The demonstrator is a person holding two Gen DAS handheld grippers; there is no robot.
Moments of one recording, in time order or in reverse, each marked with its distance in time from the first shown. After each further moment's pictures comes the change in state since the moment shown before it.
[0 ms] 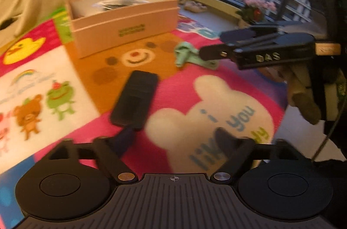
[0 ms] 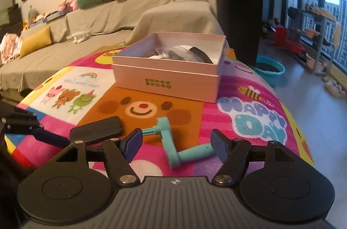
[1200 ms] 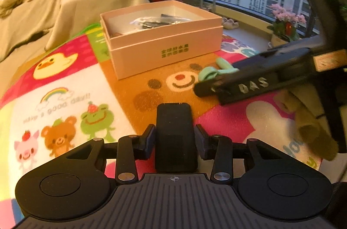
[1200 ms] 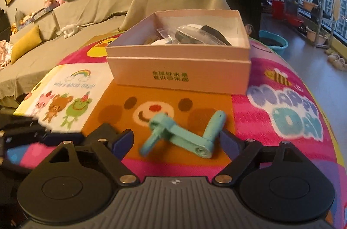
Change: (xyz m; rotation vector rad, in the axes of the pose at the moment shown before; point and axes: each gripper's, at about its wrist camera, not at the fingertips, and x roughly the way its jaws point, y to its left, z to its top) left arm 0.013 0.024 0.009 -0.051 -0.106 0.206; right arm 0.071 0.030 0.022 0.093 0.113 -0.002
